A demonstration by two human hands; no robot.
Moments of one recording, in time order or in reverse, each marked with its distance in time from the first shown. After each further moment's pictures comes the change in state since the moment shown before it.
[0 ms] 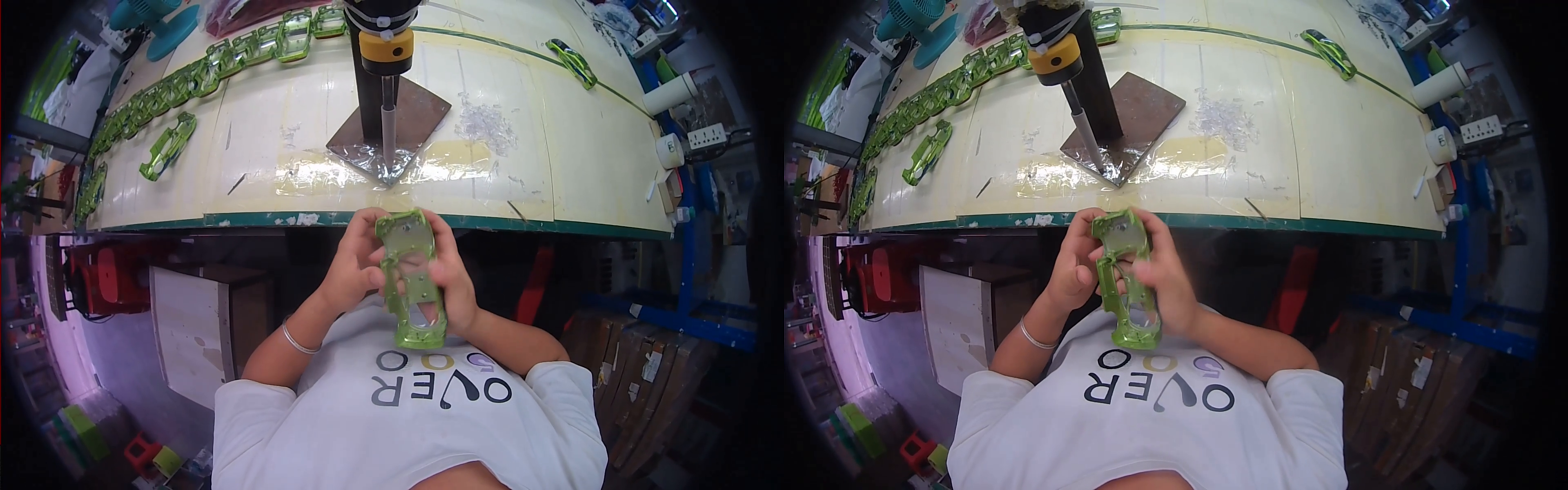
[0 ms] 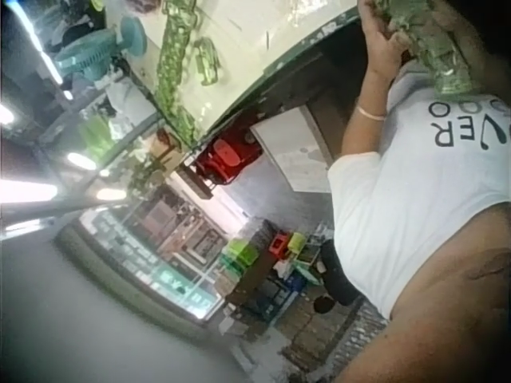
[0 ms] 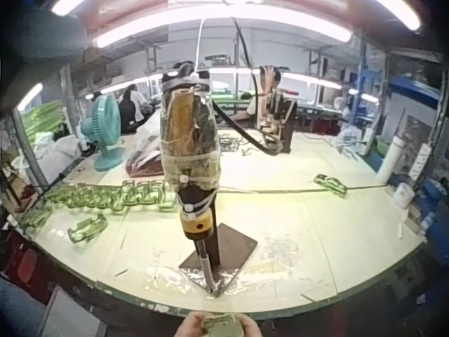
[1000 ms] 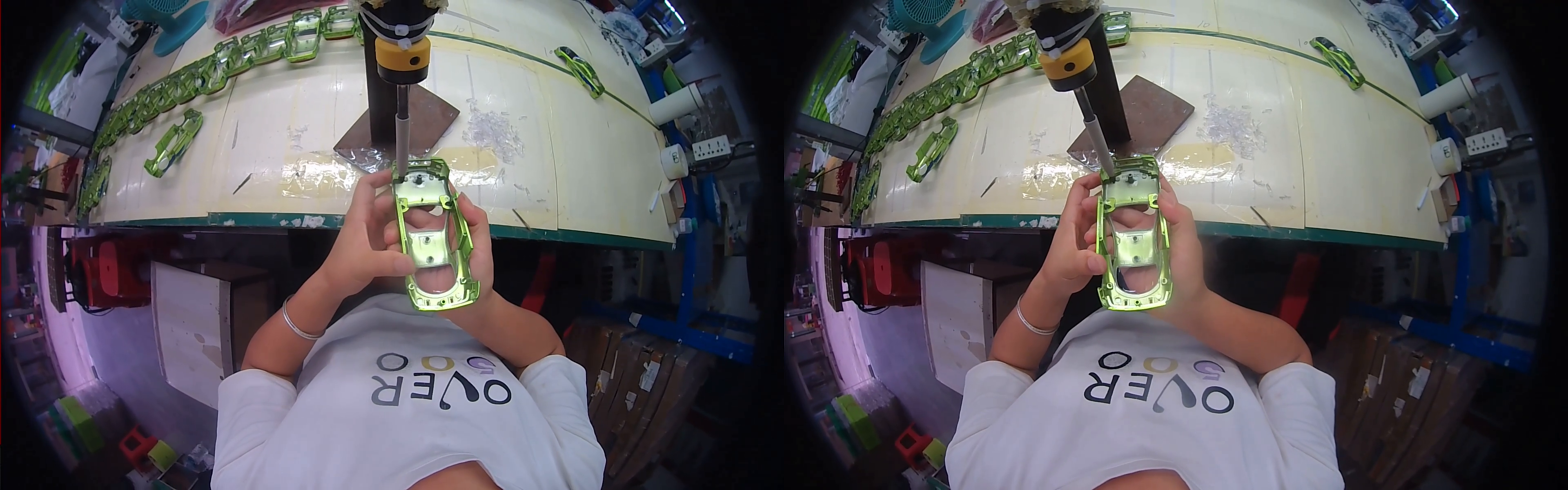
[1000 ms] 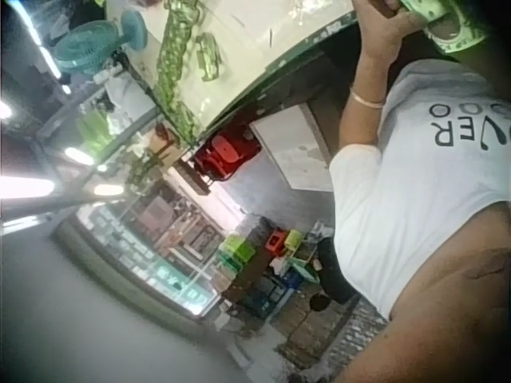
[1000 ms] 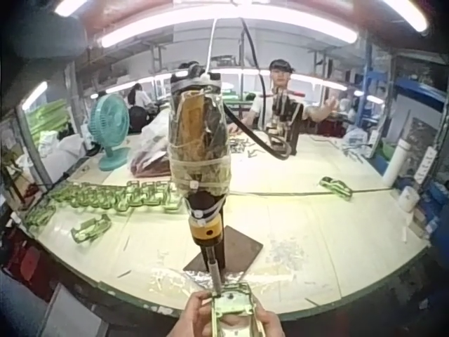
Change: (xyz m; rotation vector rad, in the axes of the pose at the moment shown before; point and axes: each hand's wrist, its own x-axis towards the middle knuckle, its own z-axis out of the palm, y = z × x) left_hand 0.026 0.037 0.020 0.070 0.008 0.067; right_hand 0.034 -0.024 0.019 0.503 0.052 0.090
